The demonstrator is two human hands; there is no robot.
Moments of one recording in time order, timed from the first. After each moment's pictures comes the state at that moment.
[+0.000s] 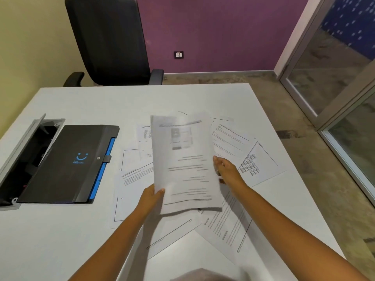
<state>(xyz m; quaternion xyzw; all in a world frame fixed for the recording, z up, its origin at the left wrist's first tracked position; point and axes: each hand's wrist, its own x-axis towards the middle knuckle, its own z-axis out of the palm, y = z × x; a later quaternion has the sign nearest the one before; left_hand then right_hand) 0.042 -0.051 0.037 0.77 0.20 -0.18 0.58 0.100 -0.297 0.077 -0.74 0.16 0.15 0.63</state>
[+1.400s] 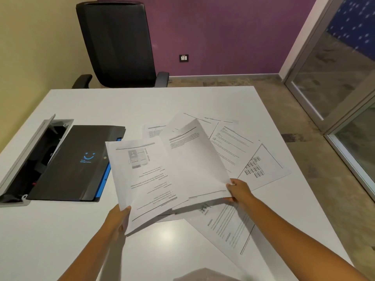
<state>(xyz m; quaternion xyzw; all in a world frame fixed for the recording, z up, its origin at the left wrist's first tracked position) -0.003 0.040 0.014 0.66 0.39 -0.14 0.63 0.080 -0.320 0.033 -0.79 0.28 0.20 0.51</state>
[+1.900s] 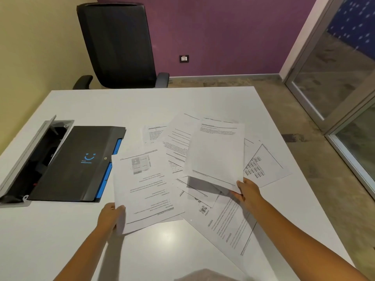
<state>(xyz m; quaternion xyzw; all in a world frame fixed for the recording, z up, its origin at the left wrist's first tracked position) 0.006 0.057 0.017 0.78 0.42 -0.15 0.44 0.080 -0.337 0.032 -0.57 0.40 0.12 0.71</state>
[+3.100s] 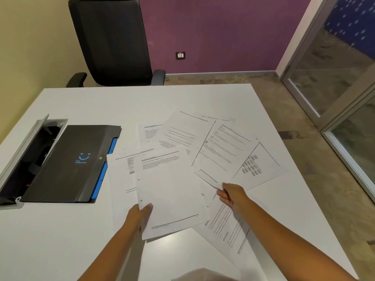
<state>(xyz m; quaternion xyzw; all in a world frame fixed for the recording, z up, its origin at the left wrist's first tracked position) 0.005 -0.020 0.022 0.67 0.38 -0.20 0.60 0.080 -0.317 0.005 -0.60 0.42 0.20 0.65</state>
